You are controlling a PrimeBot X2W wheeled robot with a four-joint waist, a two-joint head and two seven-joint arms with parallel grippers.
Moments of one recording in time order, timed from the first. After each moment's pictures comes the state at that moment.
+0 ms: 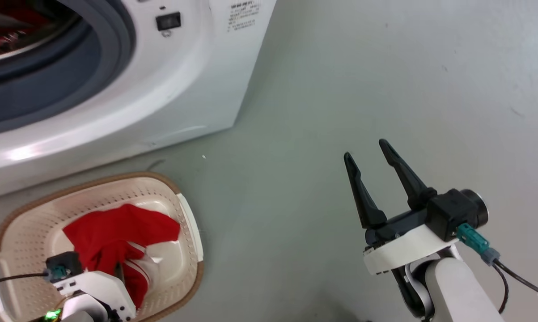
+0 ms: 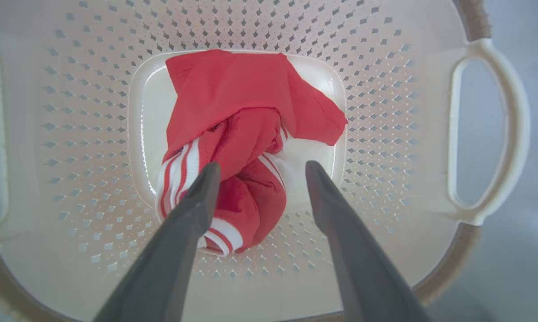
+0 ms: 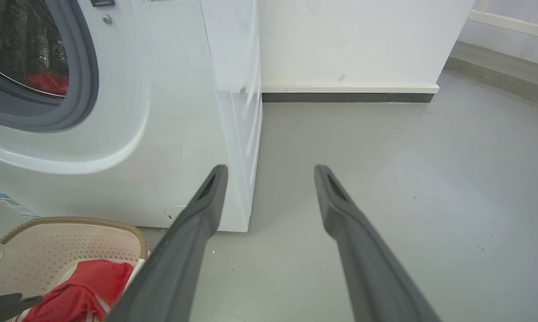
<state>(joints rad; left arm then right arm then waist) -0.50 0.28 -0.22 1.27 -0.62 -0.04 -0.24 -0.27 -0.05 0.27 0.15 0.14 0.13 -0.26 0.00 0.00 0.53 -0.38</state>
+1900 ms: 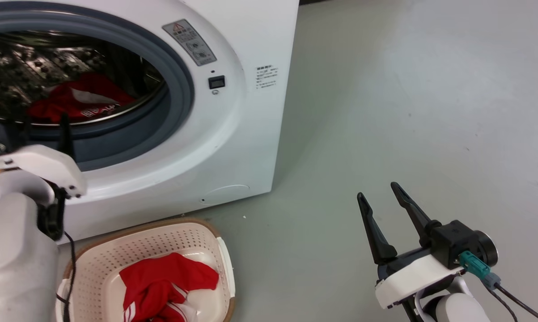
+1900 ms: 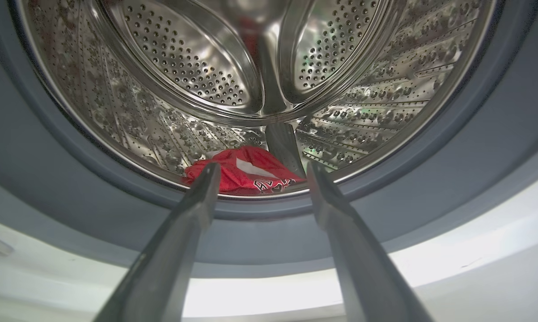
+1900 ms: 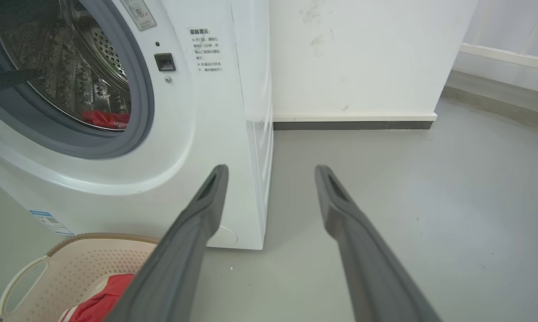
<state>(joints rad) -0.65 0.37 0.00 0.76 -0.31 -0.05 -0.13 -0.11 -0.05 0.21 0.11 0.11 0.13 -0.18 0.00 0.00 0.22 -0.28</state>
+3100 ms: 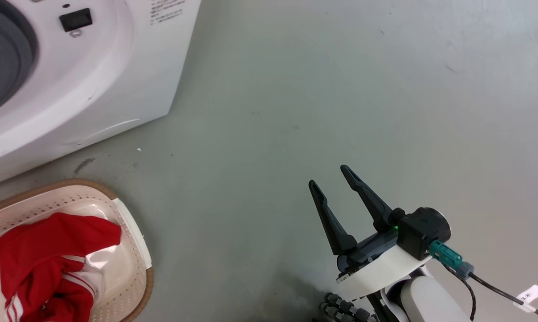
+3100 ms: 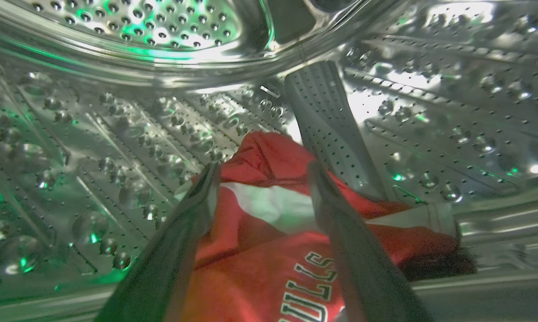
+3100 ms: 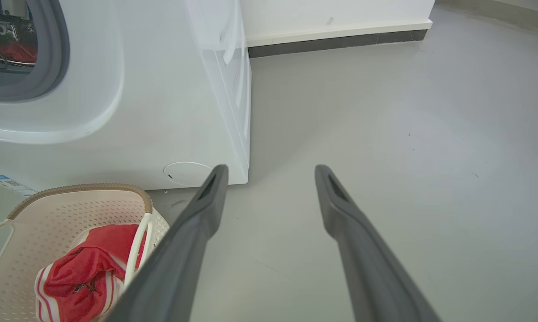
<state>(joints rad) -1.31 0.74 -0.17 1.06 -0.13 -0.06 0.24 -0.23 -0.05 0.40 0.16 0.25 0.13 -0.26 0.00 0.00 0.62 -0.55</state>
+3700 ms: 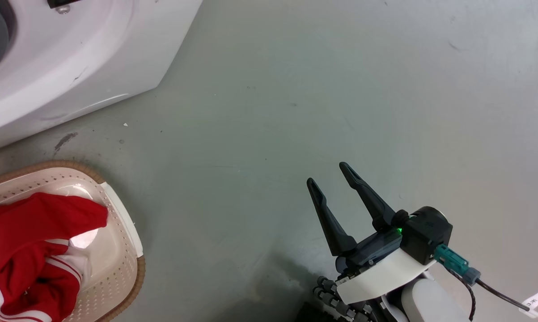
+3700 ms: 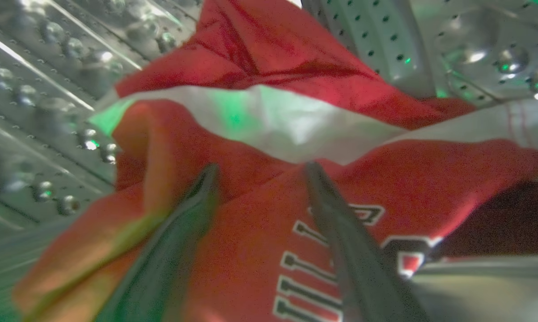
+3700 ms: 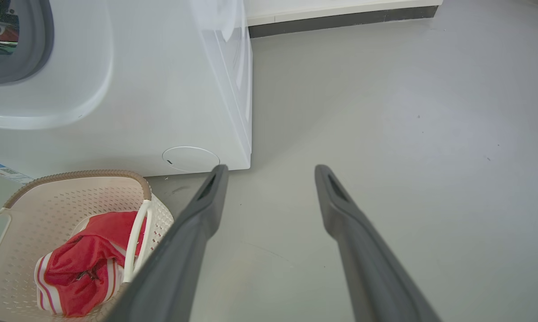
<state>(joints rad) -1.41 0.79 -0.25 0.96 -0.14 -0.12 0.76 -0.21 -0.05 0.41 0.09 0.26 0.13 -0.26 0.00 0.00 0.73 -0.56</state>
